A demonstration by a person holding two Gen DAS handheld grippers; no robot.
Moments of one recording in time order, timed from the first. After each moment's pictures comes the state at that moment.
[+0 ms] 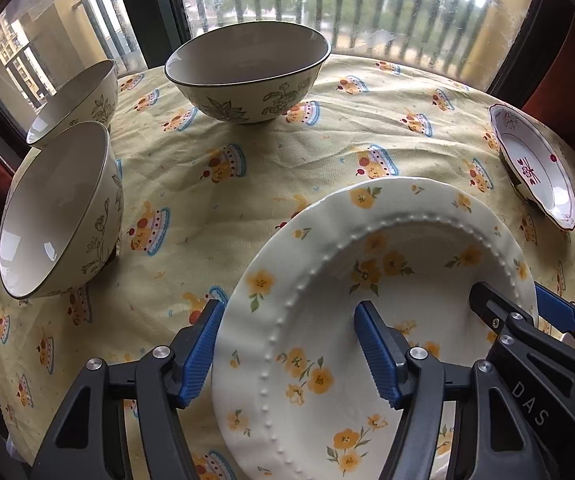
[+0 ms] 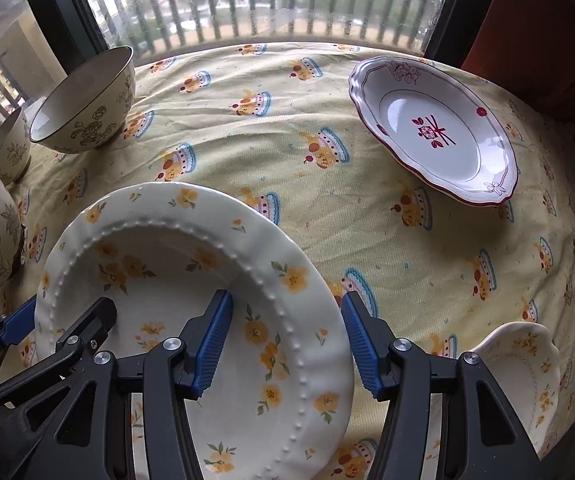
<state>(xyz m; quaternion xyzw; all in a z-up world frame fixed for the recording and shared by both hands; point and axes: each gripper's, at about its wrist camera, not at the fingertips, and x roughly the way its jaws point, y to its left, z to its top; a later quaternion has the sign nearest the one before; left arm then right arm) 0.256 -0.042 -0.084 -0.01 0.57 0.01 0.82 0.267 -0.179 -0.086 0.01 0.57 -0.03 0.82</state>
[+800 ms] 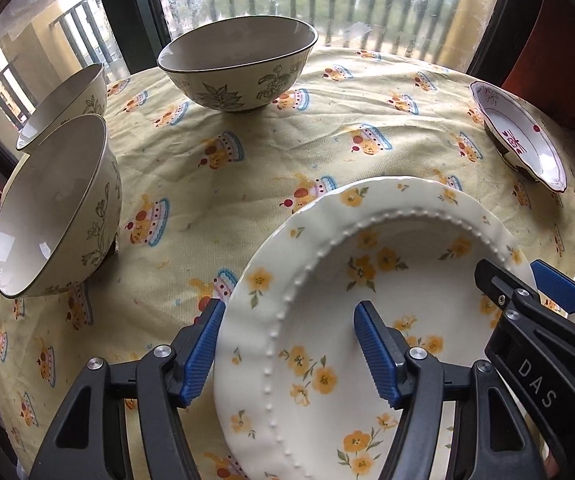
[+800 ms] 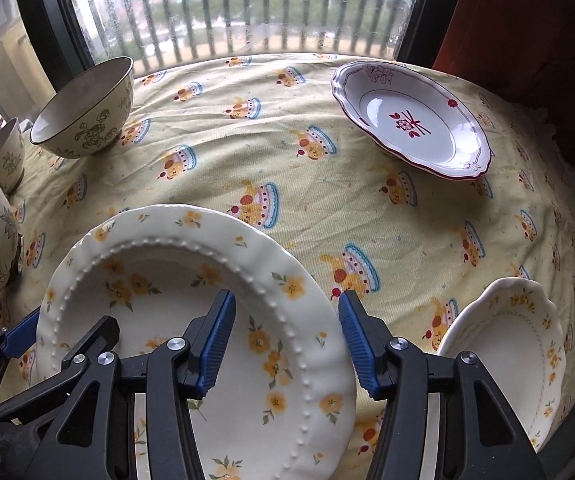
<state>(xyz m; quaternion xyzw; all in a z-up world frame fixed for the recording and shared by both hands) 0.242 -0.032 -0.094 0.02 0.56 -0.04 0.83 0.242 -0.162 -0.085 0.01 0.54 -0.07 0.84</state>
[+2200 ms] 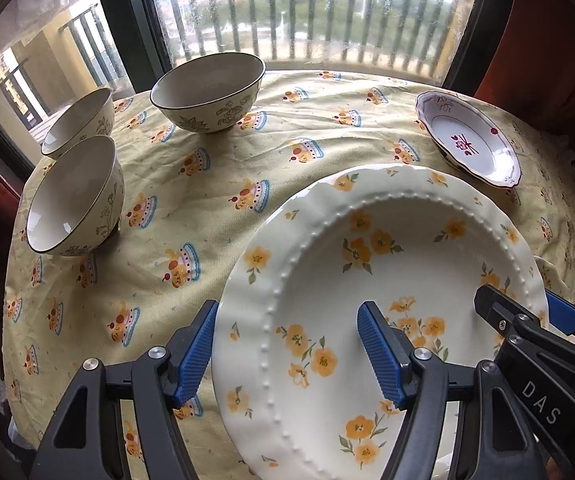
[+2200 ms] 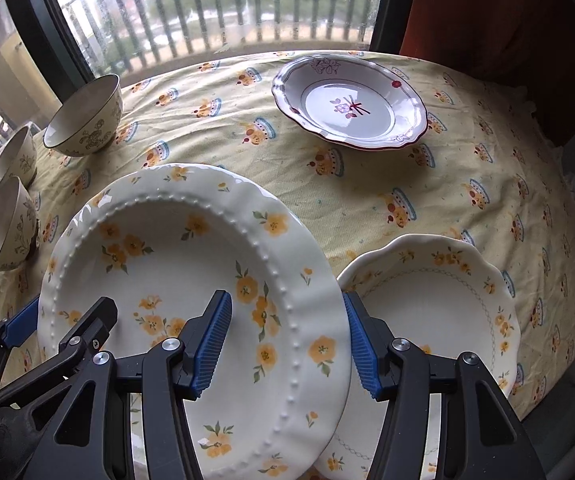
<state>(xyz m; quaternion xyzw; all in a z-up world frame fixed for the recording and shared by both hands) 0.196 -0.084 -0.046 0.01 0.55 -0.02 0.84 0.194 -0.222 -0.040 0.03 0.56 -0.06 0.82</state>
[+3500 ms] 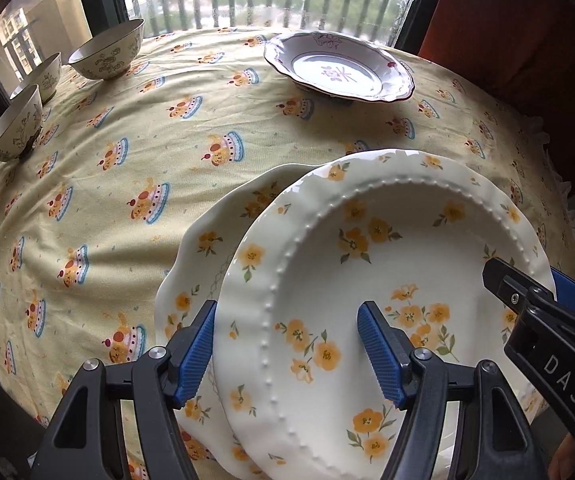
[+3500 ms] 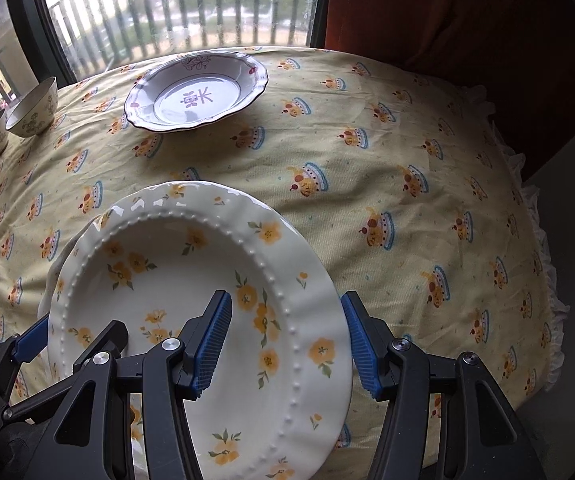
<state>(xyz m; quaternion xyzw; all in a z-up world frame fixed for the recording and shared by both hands) 0.129 -0.273 -0.075 -0.06 0.57 -0.01 0.82 0.147 -0.417 -0.042 -0.03 0.55 -0.04 0.83</state>
